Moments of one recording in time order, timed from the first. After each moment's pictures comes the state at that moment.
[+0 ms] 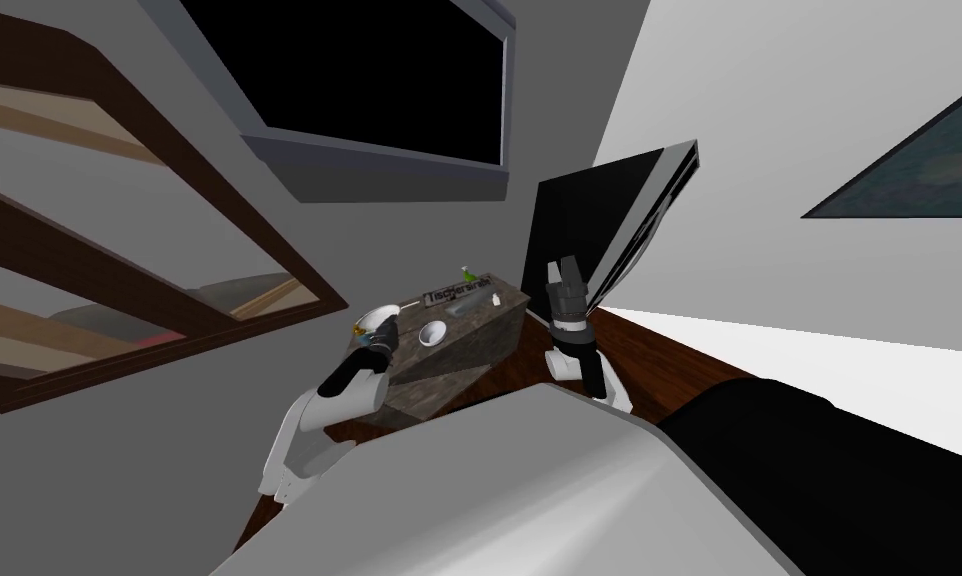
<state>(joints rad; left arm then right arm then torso) 0.20 0.20 -0.02 -2.37 -0.10 0.96 0.04 0.45 -0.03 -0.07 -2.39 0.12 -0.64 0.14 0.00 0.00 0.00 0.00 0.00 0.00</state>
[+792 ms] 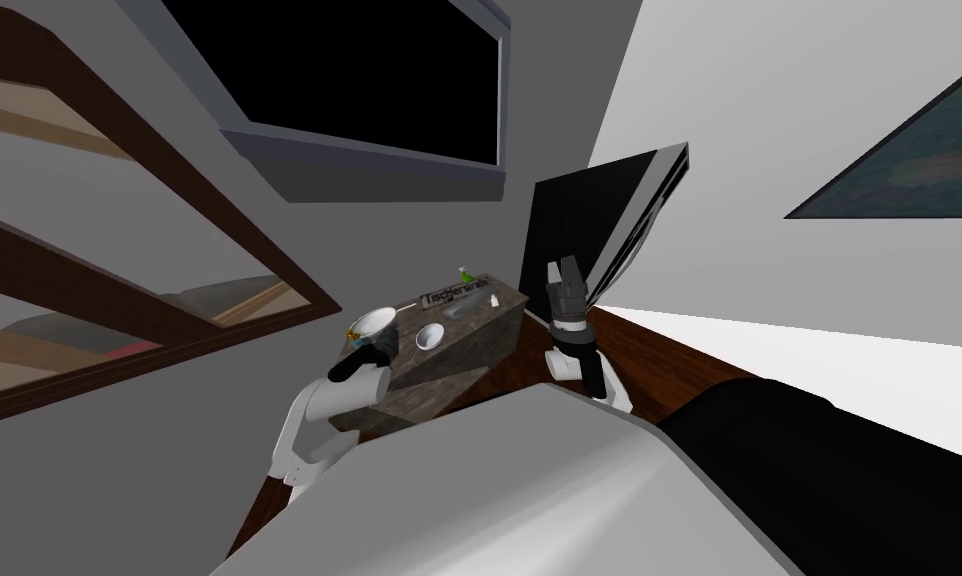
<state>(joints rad) 0.15 0.20 -0.01 -2.34 -0.10 1.19 0.05 0.45 -0.03 -0.07 -2.39 0.12 -0.64 0.14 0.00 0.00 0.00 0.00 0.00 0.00</state>
